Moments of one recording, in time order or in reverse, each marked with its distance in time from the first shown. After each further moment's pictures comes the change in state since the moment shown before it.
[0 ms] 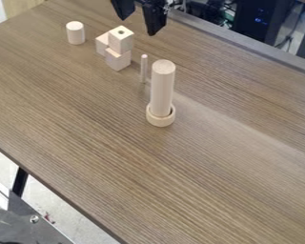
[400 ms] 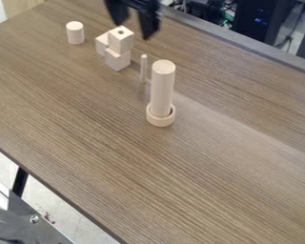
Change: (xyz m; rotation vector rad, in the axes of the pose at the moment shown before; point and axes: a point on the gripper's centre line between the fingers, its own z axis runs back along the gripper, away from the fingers) arm -0.008 0.029 -0.013 0.002 0.036 0.056
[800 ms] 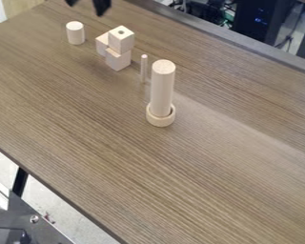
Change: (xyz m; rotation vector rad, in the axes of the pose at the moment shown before) arm -0.004 0.079 0.005 0.070 -0.013 0.155
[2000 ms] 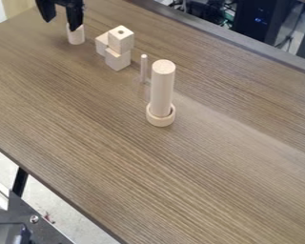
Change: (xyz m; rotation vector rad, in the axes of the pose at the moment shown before) arm 0.005 0.072 -0.073 0.059 0.191 0.044
